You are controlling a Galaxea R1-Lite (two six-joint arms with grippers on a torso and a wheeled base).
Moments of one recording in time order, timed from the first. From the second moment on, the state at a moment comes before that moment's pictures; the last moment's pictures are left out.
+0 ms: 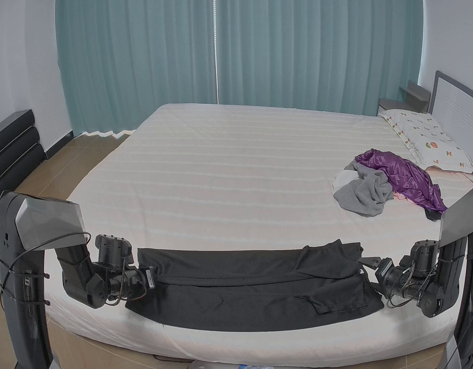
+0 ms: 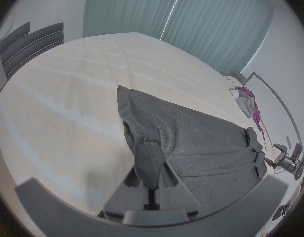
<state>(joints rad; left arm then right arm) -0.15 2.36 -0.58 -1.00 -0.10 -0.37 0.01 2.35 -0.20 -1.55 0.29 0.92</state>
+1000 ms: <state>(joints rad) -0.15 2.34 -0.60 -1.00 -0.10 -0.45 0.00 2.35 -0.20 -1.55 0.30 0.93</state>
